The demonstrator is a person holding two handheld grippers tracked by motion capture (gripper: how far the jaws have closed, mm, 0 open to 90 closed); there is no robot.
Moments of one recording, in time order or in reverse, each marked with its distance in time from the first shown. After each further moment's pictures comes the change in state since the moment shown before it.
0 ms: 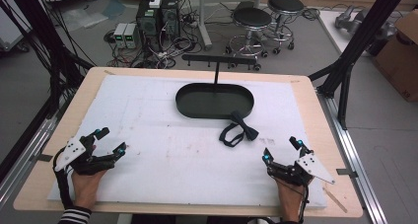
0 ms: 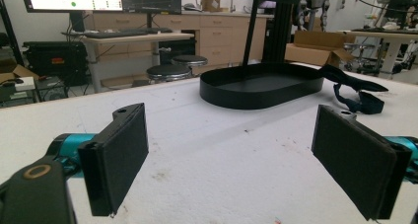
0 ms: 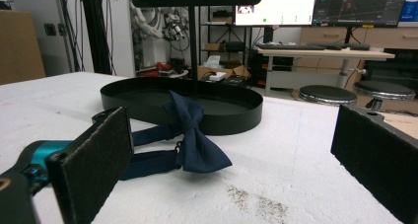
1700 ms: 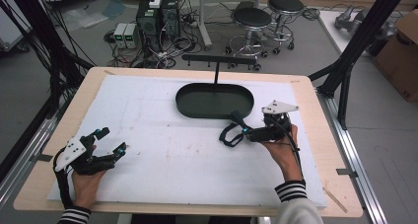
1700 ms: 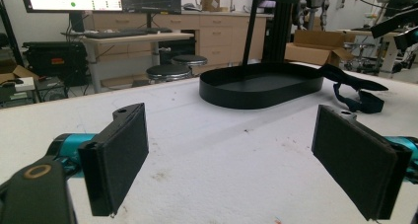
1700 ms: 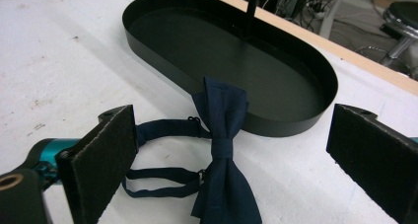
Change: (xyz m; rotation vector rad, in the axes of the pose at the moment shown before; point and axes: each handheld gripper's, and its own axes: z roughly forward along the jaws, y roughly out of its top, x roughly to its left) left arm 0.000 0.000 0.000 0.001 0.000 0.002; right arm 0.008 0.083 0.116 0.535 0.227 -0.172
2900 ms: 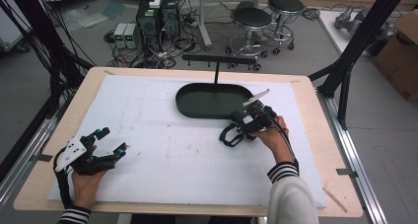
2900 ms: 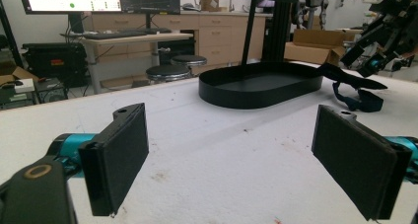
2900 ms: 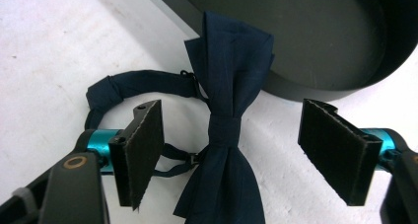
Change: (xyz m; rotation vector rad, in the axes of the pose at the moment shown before) left arm -0.001 0.000 0.000 0.000 -0.003 0.008; right arm -0.011 0.018 0.059 0.391 0.085 -0.058
